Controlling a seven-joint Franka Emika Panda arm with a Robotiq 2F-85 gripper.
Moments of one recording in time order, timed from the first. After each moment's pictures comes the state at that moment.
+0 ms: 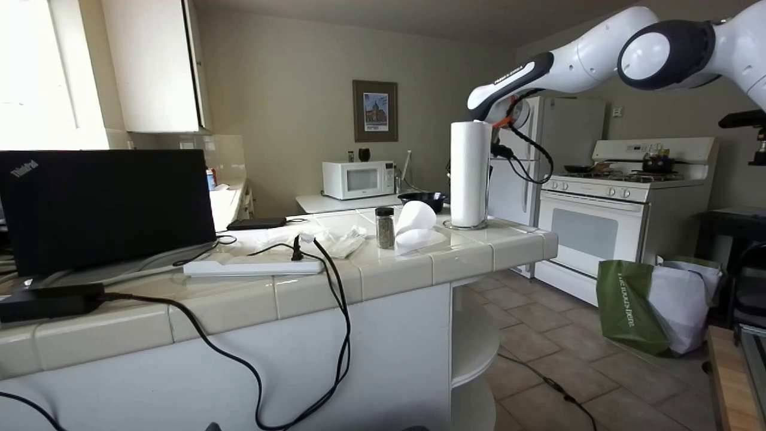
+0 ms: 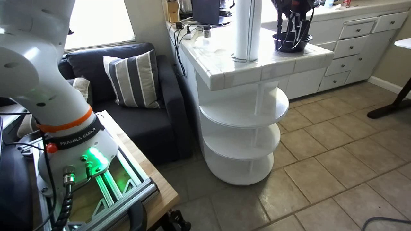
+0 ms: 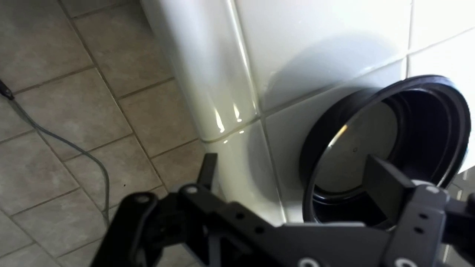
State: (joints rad) arm -0.32 0.66 -0.11 -1.24 0.37 2.11 0.18
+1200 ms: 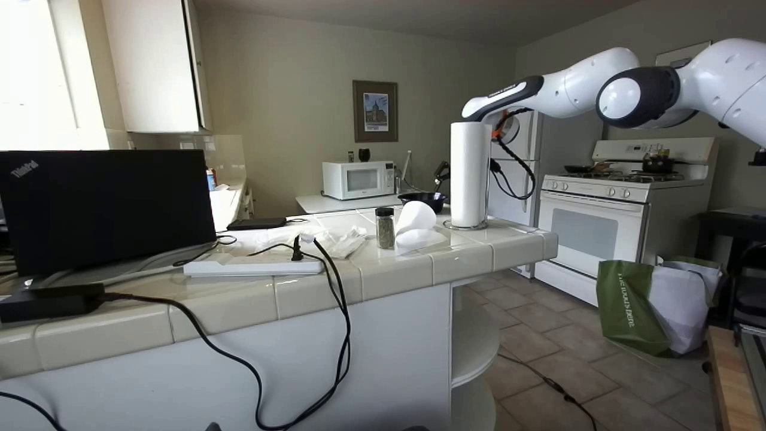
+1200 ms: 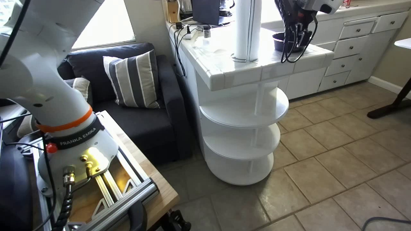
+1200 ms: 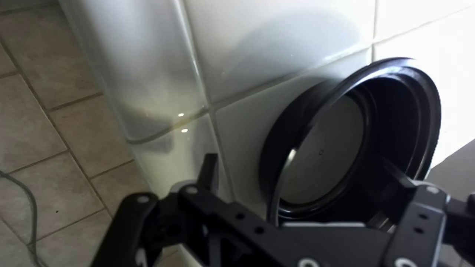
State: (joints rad) arm -0.39 0.89 -0.01 -0.94 0.48 2.02 0.11
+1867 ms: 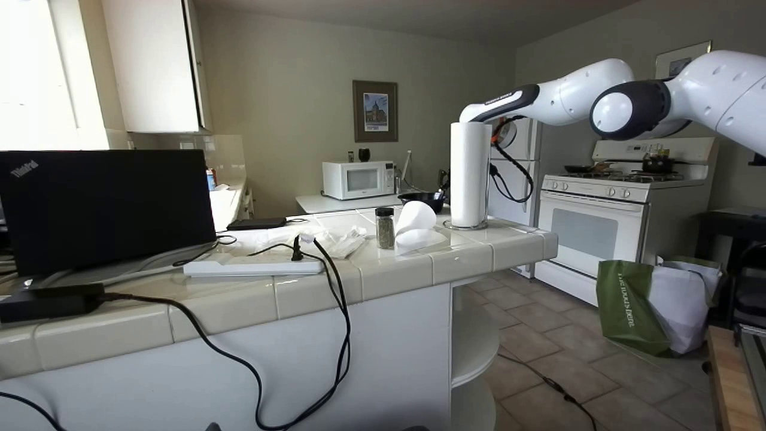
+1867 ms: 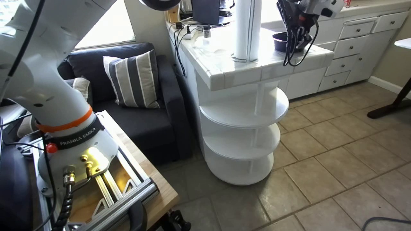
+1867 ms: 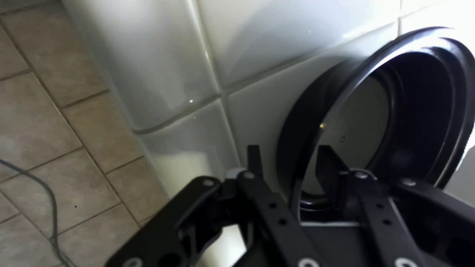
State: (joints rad) arm -0.38 0.96 -0.04 -0.85 0.46 2.02 0.17
